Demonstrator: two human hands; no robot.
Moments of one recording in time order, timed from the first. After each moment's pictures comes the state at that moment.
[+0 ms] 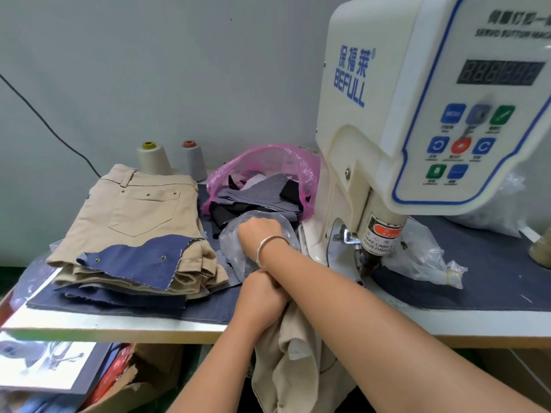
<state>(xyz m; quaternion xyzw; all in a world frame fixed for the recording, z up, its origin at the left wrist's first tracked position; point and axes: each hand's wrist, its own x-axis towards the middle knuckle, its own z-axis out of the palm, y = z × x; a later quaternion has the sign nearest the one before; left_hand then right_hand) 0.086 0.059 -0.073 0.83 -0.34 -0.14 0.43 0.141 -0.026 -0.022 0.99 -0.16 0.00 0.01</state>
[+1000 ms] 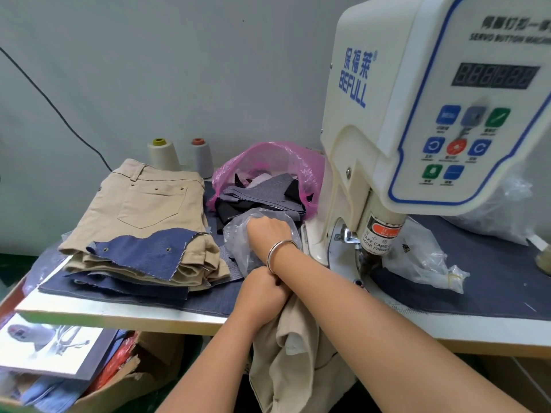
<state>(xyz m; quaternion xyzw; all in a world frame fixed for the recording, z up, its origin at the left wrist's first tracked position) 0.085 0.059 -0.076 0.83 -0.34 -0.13 0.43 0.123 -0.031 -0.027 0.99 -0.16 0.02 -0.03</state>
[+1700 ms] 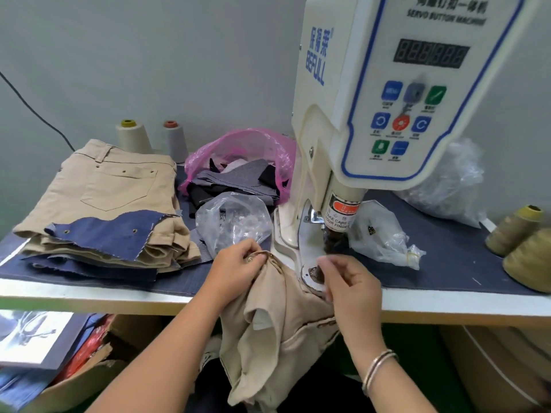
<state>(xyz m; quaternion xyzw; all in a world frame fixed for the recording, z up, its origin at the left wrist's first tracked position) 0.088 0.060 -0.081 0.80 -0.36 -0.13 0.47 -0.085 -0.041 -0.052 0.69 -0.26 0.42 -0.53</state>
